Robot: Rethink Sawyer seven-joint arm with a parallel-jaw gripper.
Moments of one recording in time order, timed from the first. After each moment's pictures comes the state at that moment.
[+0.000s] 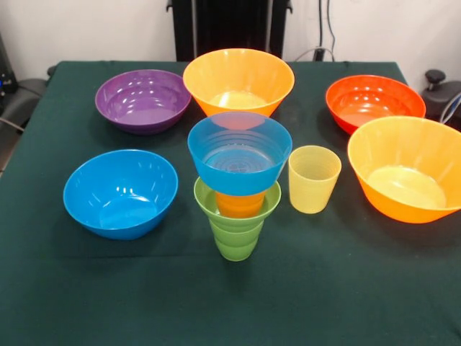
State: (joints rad) arm -0.93 -0.95 0.34 1.65 0.06 0.45 2.00
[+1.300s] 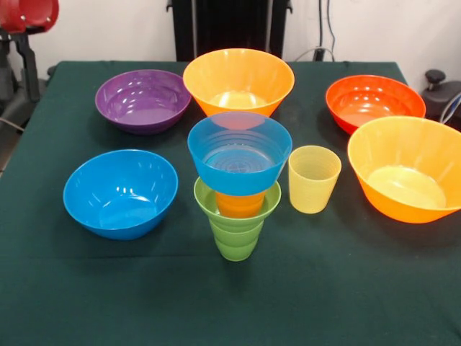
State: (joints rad) arm -0.96 -0.75 0.53 1.69 -0.24 0.30 2.00
